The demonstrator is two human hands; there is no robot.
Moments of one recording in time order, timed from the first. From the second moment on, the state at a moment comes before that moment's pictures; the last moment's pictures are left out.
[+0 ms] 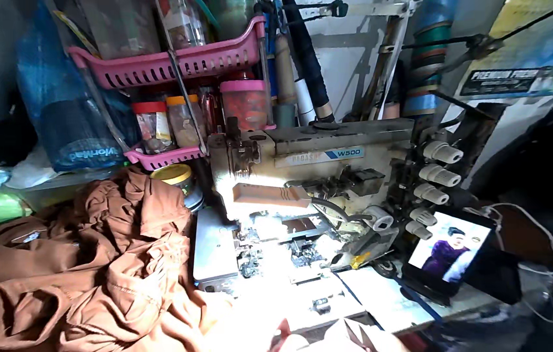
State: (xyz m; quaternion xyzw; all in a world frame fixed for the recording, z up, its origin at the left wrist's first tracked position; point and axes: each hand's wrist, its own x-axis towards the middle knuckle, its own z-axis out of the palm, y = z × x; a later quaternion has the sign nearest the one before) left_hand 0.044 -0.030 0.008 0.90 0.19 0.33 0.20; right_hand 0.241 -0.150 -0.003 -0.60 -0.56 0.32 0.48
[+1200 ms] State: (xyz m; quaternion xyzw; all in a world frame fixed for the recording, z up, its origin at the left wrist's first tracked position) left_hand 0.035 0.024 -0.009 0.82 0.23 0.38 0.37; right_hand 0.216 -0.055 0.007 -0.48 -0.33 0.60 0.55
